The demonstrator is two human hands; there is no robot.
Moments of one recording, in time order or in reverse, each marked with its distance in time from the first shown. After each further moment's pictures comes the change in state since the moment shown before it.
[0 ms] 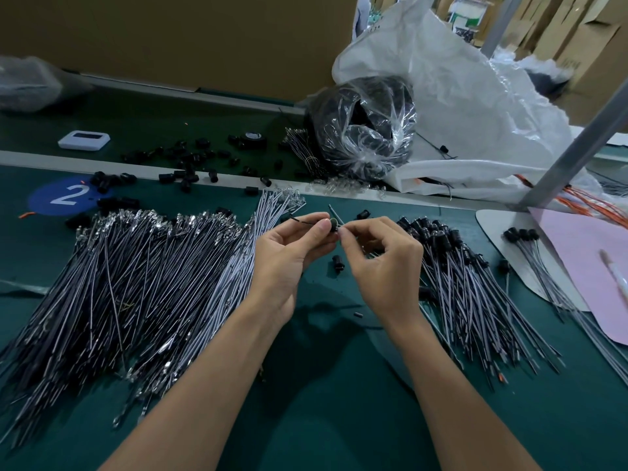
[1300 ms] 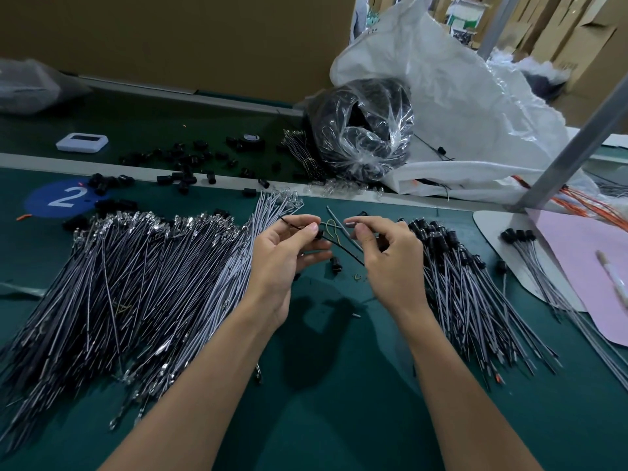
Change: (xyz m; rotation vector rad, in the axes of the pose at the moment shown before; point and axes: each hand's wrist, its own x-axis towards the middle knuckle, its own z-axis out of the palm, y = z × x) left_hand 0.001 0.001 -0.002 0.116 0.043 0.002; right_hand 0.009 0.005 -0.009 0.001 -0.138 0.222
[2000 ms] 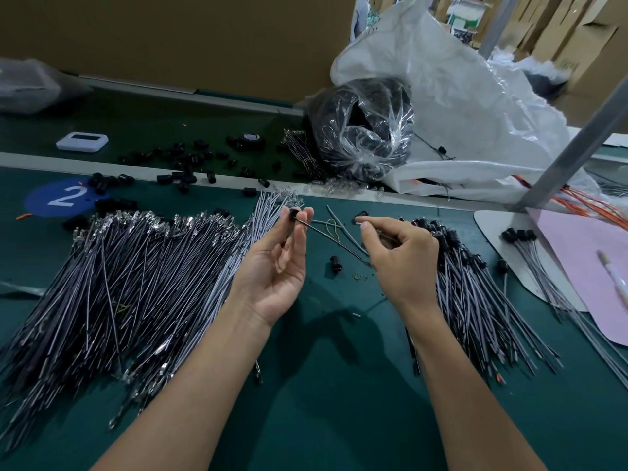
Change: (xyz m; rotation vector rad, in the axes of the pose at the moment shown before) left_hand 0.000 0.011 -0.014 -0.845 -0.097 -0.415; right_hand 0.003 0.001 -0.008 -0.009 0.087 0.021
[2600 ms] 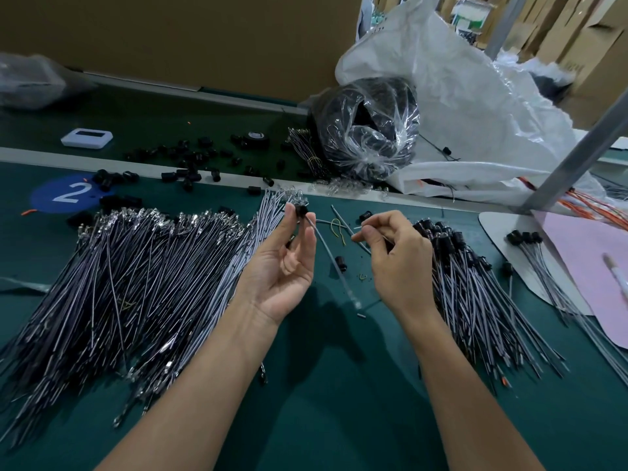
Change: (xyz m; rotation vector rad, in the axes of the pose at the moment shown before) left_hand -0.001 -0.003 0.003 0.011 0.004 0.021; right_hand -0.004 0.000 0.008 0.000 -0.061 -0.019
